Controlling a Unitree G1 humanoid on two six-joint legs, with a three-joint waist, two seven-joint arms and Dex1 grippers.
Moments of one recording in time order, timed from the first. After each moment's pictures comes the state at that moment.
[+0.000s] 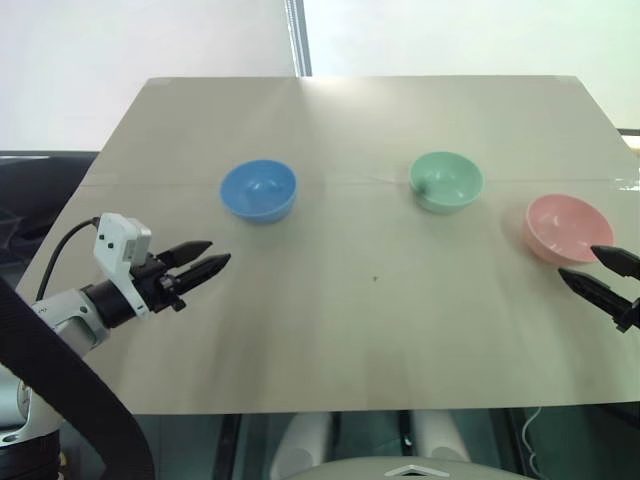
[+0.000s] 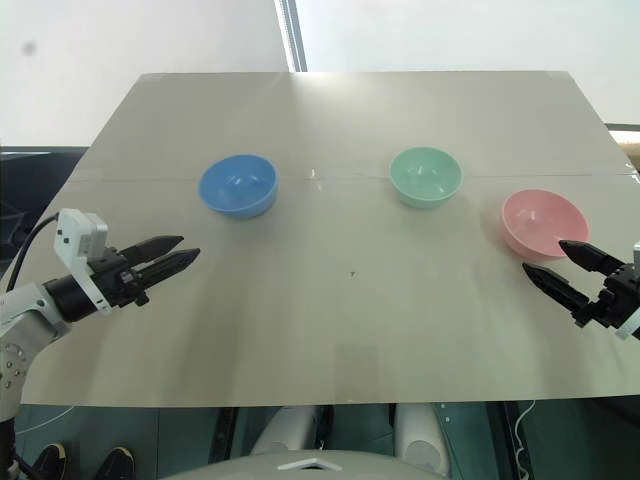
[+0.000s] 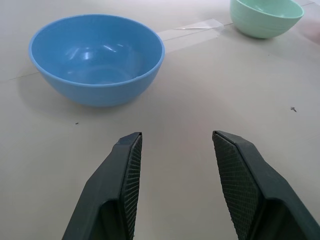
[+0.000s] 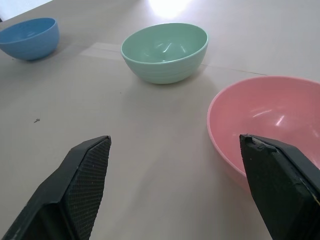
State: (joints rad) left arm 0.08 0.79 0.51 -0.35 -0.69 0.67 -0.82; right arm 0.23 -0.78 -0.68 -0.30 0.75 0.56 0.91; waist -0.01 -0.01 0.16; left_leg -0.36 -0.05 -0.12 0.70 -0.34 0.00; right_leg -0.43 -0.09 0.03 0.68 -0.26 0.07
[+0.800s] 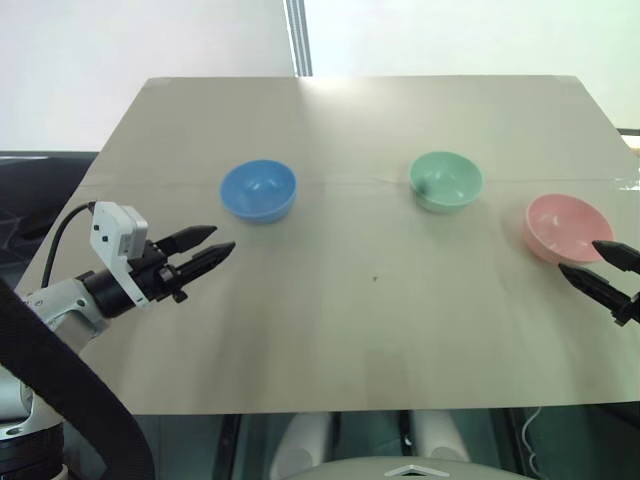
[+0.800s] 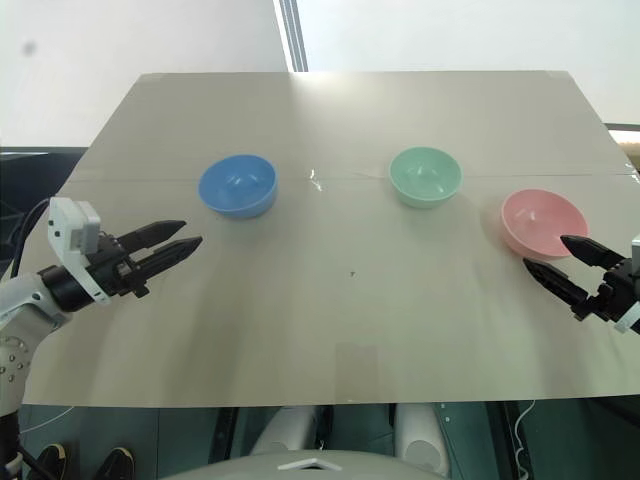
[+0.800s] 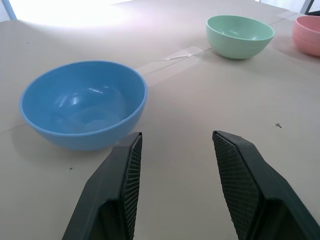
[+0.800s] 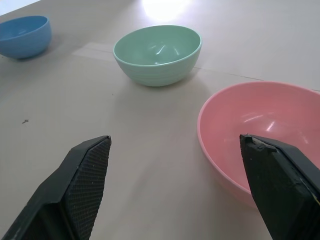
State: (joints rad) left arm 0.04 0.79 0.50 -0.35 -0.69 0.55 -0.89; right arm 0.19 -0.78 -0.65 -0.28 0.71 0.54 0.91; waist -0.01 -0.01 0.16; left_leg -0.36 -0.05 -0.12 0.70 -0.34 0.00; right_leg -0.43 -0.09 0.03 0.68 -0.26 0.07
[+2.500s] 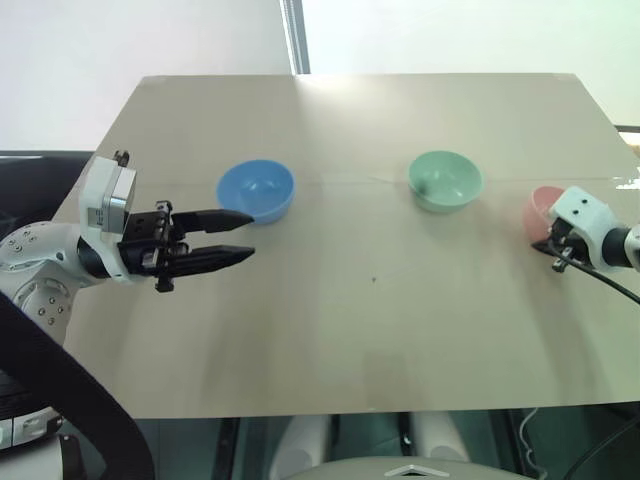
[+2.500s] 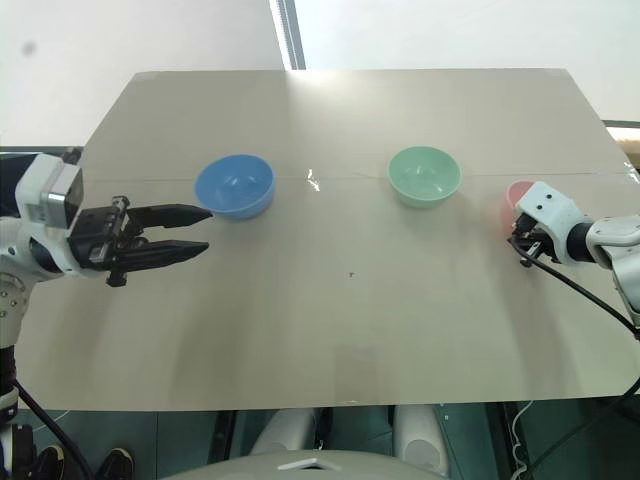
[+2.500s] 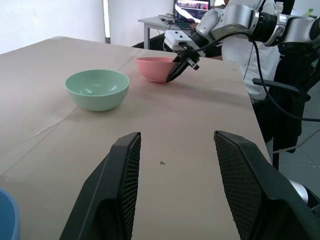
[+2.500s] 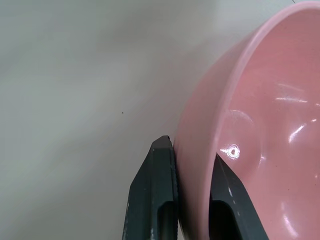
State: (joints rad) left arm -0.26 0.94 0.36 -0.16 -0.83 0.50 -1.40; right arm -0.41 -1.06 0.07 0.02 0.16 0.66 0.92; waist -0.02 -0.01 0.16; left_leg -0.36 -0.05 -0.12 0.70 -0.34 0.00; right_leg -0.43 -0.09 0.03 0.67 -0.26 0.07
